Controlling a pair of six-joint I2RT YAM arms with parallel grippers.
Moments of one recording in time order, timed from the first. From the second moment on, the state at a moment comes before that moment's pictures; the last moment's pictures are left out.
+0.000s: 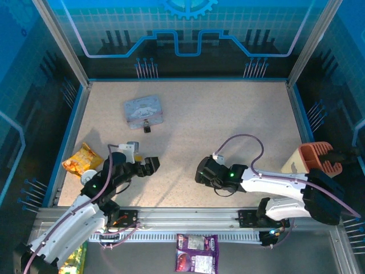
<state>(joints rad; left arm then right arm) -0.47 0.51 0.32 -0.30 0.12 -0.58 1.06 1.27 0.62 -0.45 0.20 1.24</state>
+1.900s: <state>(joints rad) -0.47 0.50 0.31 -0.29 0.11 -0.58 1.13 1.39 0.73 -0.42 0.32 1.02</state>
